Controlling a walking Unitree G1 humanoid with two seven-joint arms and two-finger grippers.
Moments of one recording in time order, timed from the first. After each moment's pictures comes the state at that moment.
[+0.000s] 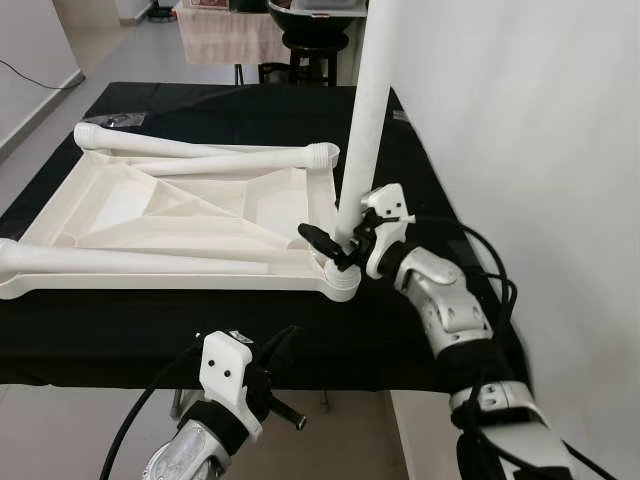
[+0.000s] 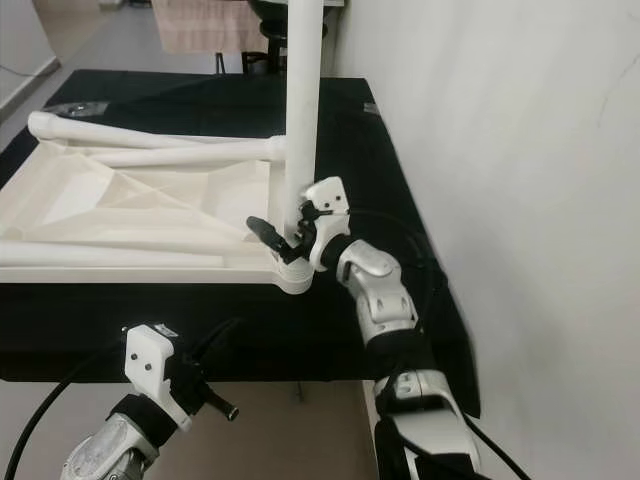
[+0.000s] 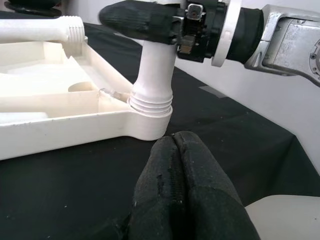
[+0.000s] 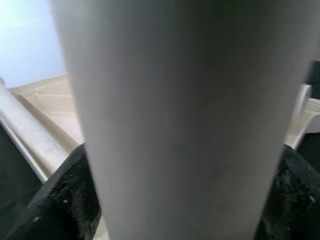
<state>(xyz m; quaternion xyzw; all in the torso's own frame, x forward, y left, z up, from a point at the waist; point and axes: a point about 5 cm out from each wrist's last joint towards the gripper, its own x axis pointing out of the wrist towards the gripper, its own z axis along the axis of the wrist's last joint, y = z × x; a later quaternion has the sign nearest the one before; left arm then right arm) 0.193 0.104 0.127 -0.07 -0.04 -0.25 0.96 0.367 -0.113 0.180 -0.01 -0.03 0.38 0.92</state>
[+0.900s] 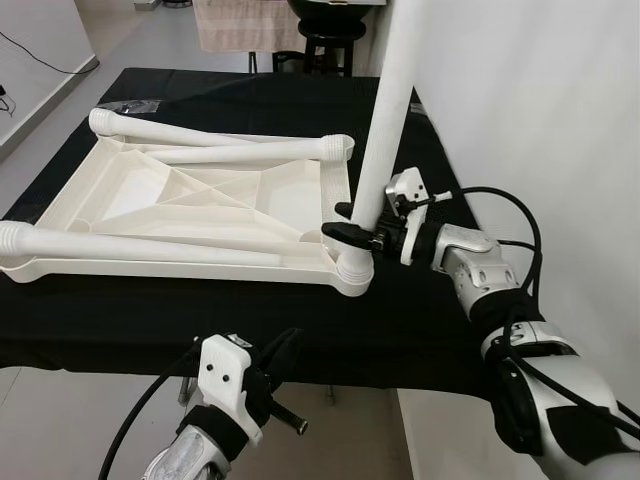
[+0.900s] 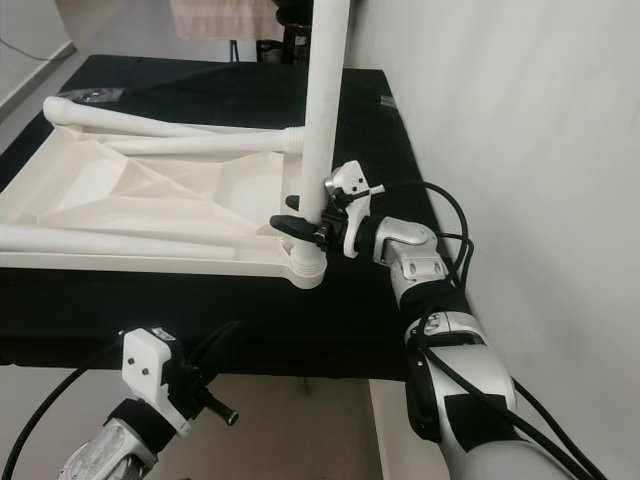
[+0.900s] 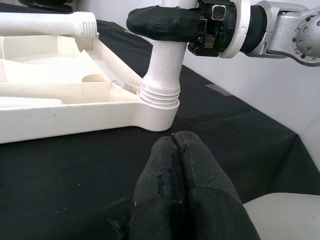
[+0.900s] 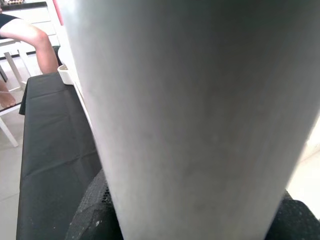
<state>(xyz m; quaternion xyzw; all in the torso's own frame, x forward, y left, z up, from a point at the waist) 0.184 0.102 0.128 -0.08 -0.04 -0.25 0.96 0.379 -0.143 0.186 -0.04 0.01 0.49 0.87</state>
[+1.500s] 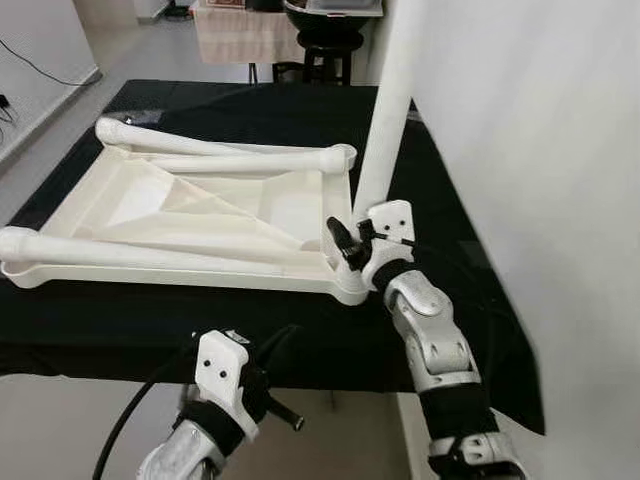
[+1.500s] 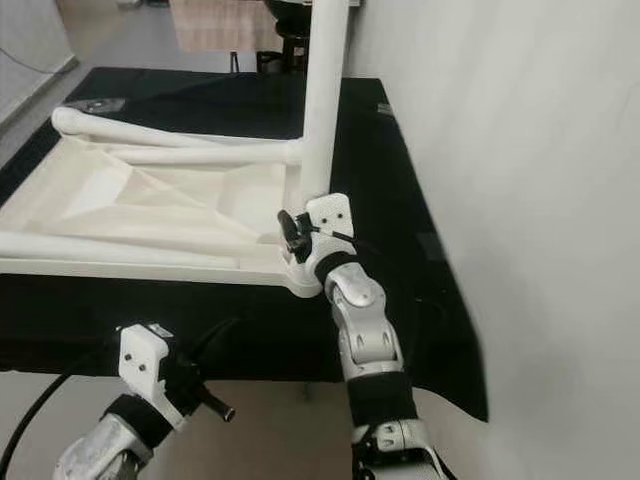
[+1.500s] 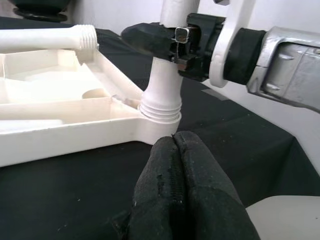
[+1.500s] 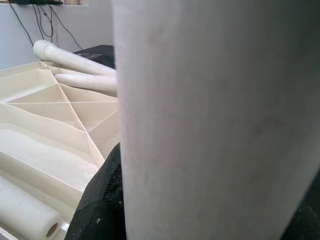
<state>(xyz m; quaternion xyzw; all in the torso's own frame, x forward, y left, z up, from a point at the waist) 0.191 0.107 0.131 -0.07 -0.04 -0.26 0.96 0.339 -0.096 0.161 -0.04 -0.01 0.18 0.98</state>
